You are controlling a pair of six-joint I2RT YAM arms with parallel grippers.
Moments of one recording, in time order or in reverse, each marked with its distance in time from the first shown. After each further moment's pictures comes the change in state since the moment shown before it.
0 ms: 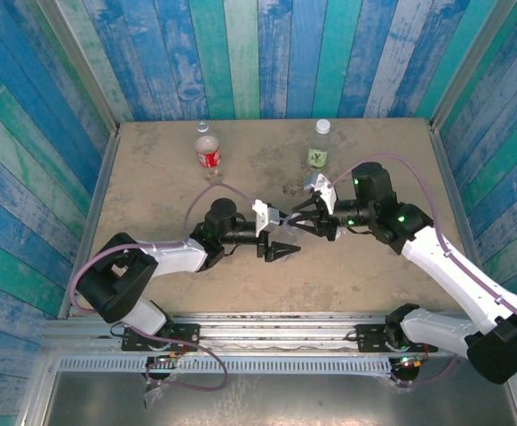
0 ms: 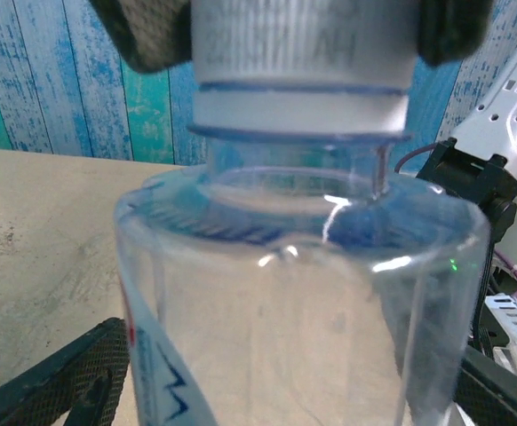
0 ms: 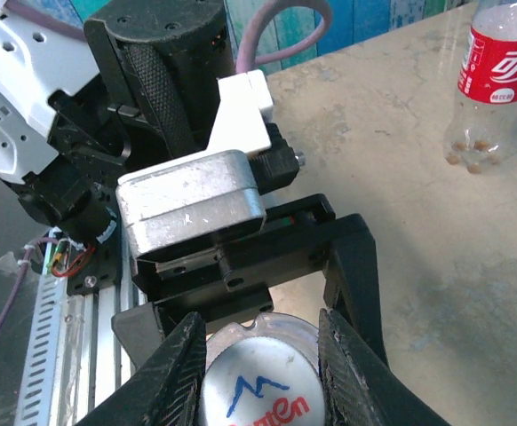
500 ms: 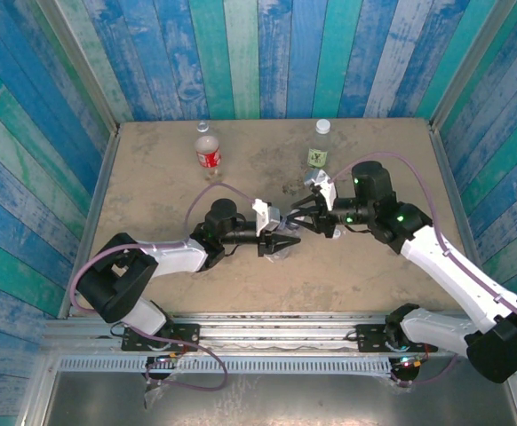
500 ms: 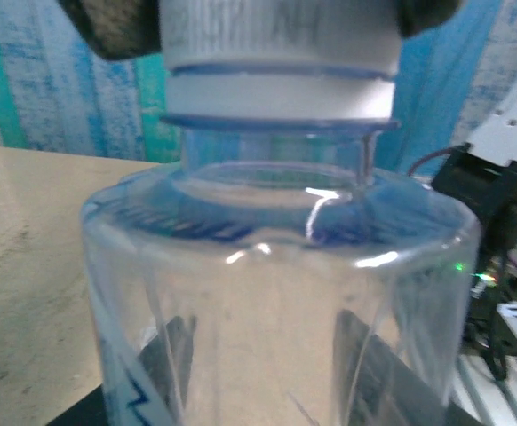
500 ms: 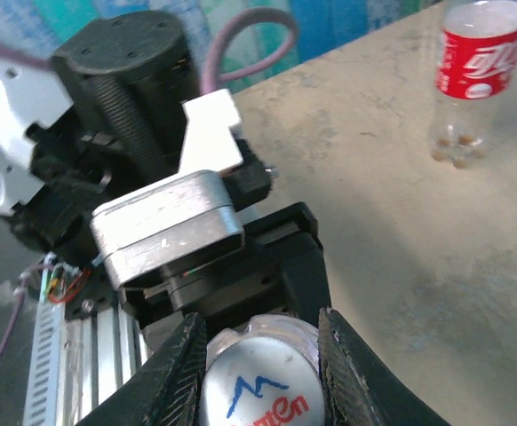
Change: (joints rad) left arm -0.001 0.000 0.000 0.010 -0.069 -0.008; right arm 0.012 0.004 -0.004 0.049 0.075 0.134
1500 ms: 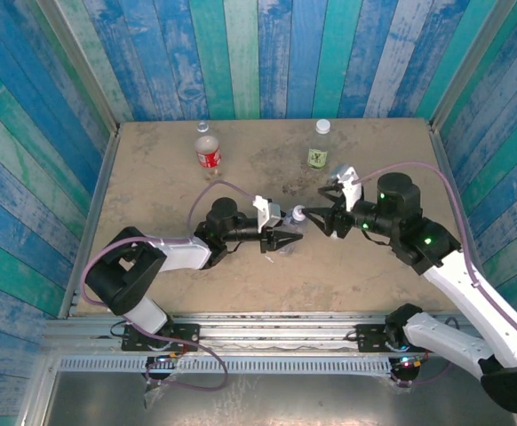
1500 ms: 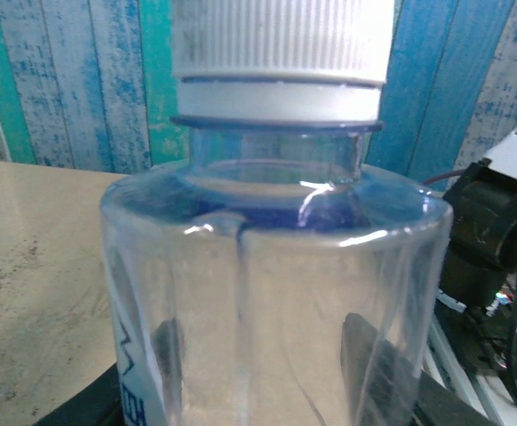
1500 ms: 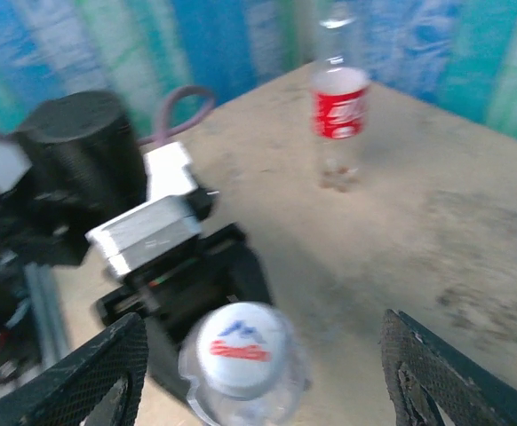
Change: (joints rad) left arm 0.007 0.064 0.015 0.103 0.045 -0.041; right arm 0.001 -0.194 -0.020 -0.045 0.197 0.020
